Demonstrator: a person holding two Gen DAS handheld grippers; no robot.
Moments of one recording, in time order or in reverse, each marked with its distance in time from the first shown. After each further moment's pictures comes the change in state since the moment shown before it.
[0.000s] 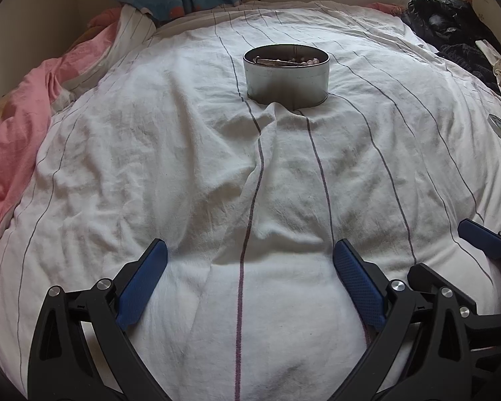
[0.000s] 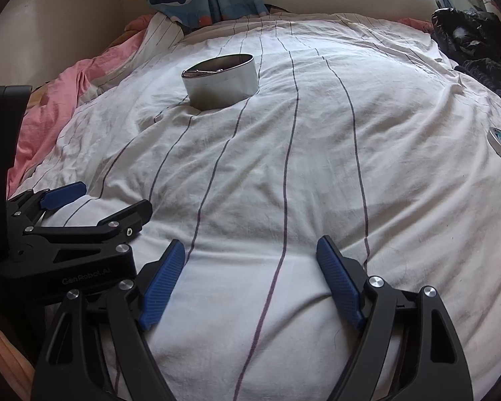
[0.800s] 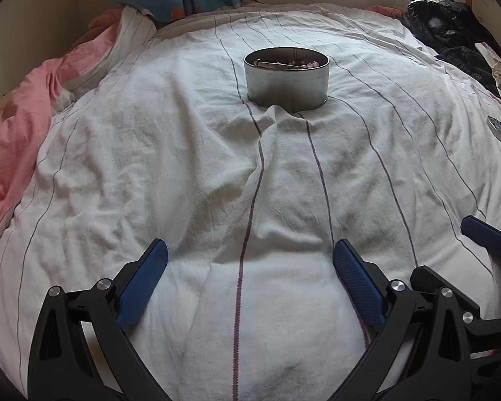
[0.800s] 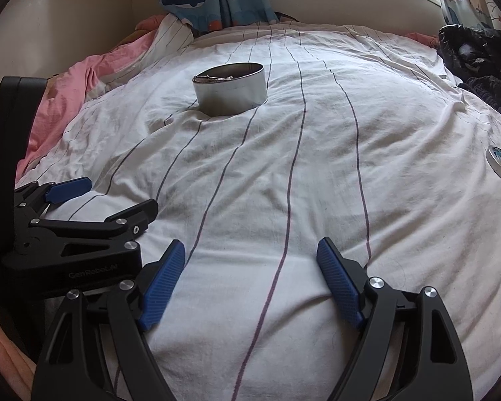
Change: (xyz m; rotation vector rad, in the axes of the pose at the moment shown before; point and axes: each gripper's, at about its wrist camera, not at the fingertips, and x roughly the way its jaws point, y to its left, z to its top) left arm -0.003 0.000 -0.001 -0.005 -0.011 -0.006; right arm -0.007 0.005 0.000 -0.058 -0.031 -0.006
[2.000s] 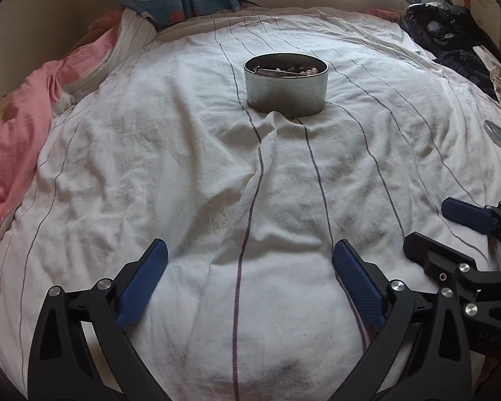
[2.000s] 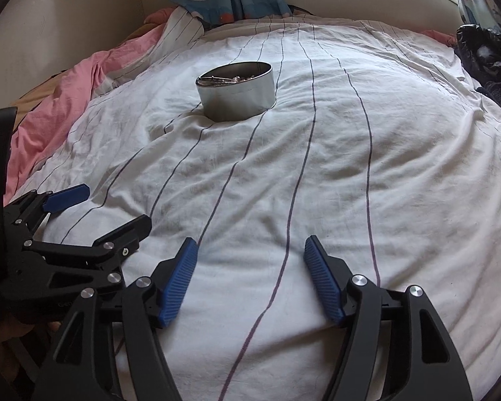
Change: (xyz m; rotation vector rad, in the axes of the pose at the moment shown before) left arm -0.004 -0.002 0.000 0.004 -0.016 0.013; right arm 0.013 -0.009 0.023 -0.020 0.047 0.066
